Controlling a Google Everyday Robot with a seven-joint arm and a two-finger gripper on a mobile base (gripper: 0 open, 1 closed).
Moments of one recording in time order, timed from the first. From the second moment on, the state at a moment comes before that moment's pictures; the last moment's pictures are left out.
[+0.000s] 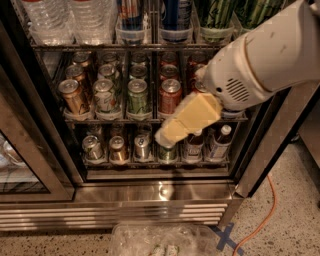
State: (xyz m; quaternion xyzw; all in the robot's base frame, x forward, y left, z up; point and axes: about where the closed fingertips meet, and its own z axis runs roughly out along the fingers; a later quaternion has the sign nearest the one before) arm 0.442 -0.047 0.979 -0.50 0.78 0.15 0.34
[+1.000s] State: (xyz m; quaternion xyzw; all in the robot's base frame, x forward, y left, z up) arm 0.450 0.003 0.985 -0.43 0.77 0.22 0.40
